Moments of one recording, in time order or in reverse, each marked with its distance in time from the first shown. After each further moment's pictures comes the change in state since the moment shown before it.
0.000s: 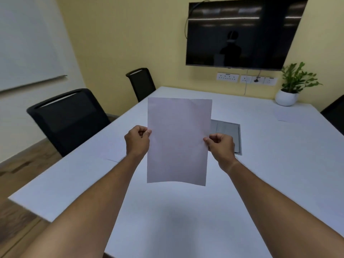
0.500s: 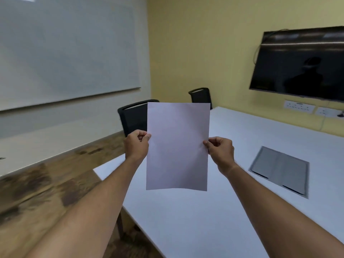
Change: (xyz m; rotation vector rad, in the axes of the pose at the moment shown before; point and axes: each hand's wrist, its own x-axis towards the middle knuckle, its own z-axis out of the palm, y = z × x) left_hand -0.020 -0.017 -0.204 0.077 0.393 -0.032; right_hand -0.068 -0.073 0.153 0.072 -0.370 -0.146
